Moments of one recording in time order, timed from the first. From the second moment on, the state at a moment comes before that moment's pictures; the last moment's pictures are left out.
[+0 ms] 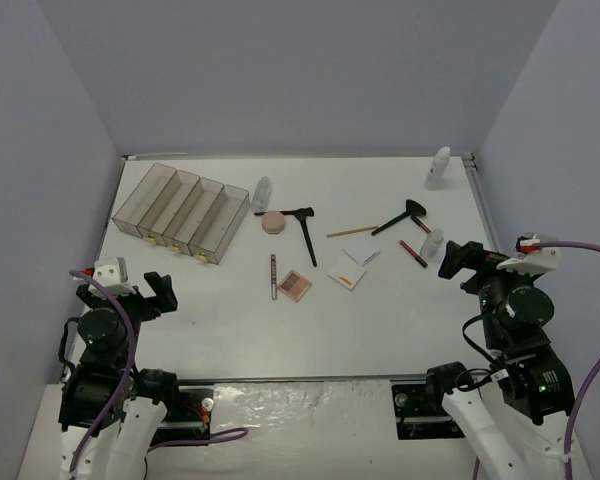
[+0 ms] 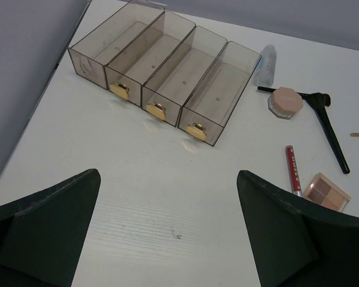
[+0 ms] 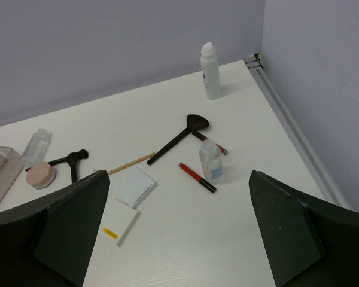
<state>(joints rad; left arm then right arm) -0.14 0.23 0.68 -0.66 -0.22 -0.19 0.24 0.40 0.91 -0.59 0.36 0.24</state>
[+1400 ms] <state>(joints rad) -0.14 0.21 0.67 -0.66 -0.21 -0.19 0.24 0.45 0.41 -0.21 0.53 0.50</state>
